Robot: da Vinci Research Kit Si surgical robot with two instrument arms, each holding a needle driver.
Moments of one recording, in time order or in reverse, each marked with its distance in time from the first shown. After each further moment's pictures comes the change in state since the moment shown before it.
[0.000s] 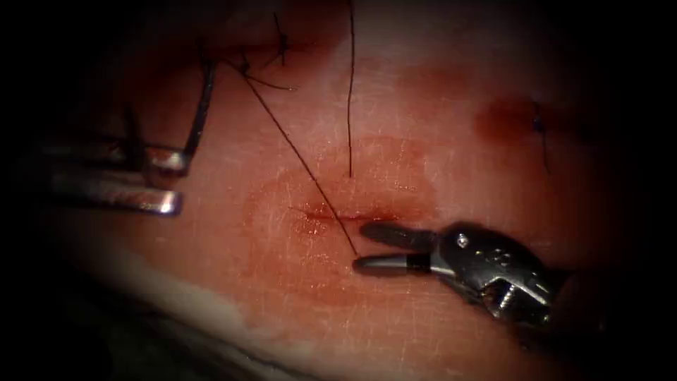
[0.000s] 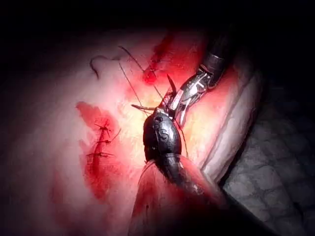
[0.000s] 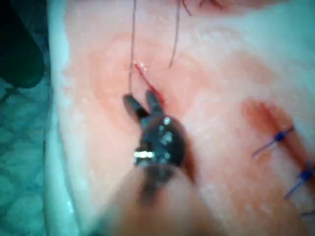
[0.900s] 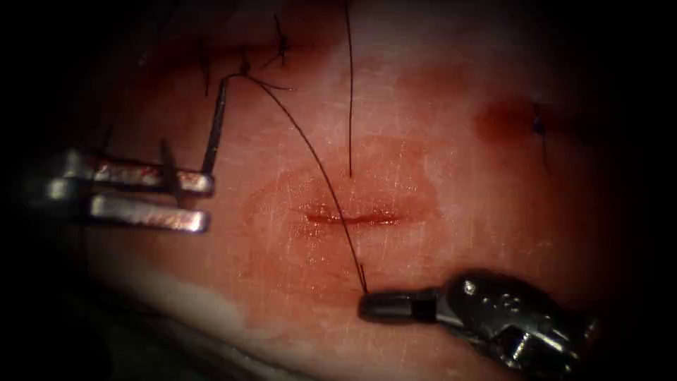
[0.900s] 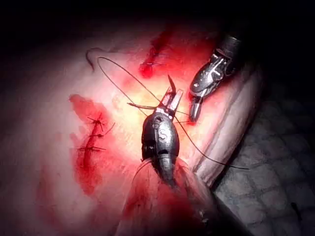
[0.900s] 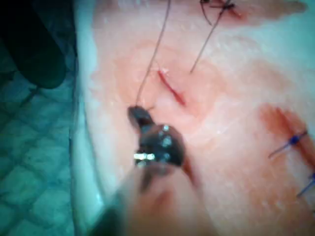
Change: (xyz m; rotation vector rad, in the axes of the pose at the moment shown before) right arm 0.003 -0.007 -0.002 0.093 -0.158 0.071; left arm -0.004 0.001 0.002 0.010 -0.017 0.039
